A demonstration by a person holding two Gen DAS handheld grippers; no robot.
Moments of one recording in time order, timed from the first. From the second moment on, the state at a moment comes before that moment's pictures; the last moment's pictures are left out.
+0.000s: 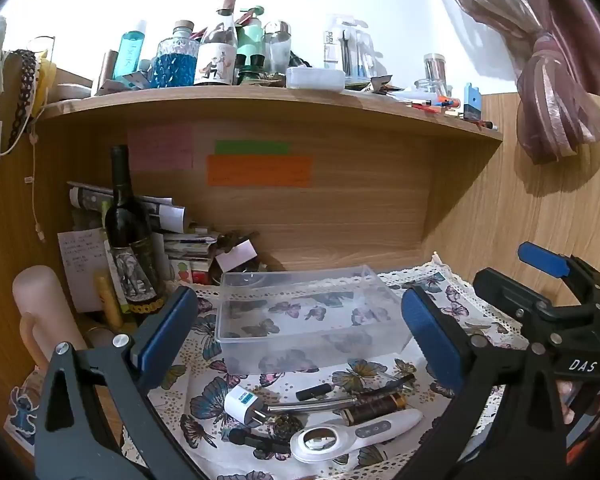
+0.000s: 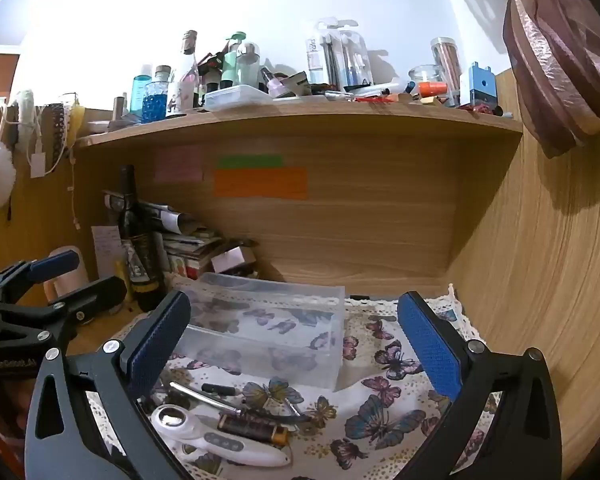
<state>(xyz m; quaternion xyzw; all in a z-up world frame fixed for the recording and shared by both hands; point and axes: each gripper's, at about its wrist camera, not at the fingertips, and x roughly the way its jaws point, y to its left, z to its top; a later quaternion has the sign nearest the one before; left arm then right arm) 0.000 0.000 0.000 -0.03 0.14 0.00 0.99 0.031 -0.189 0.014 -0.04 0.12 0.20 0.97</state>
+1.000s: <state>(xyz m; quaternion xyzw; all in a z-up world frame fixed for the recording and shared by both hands) -0.007 -0.006 0.005 -0.02 0.12 0.00 0.99 0.026 -0.191 0.015 -0.03 0.13 0.20 0.97</state>
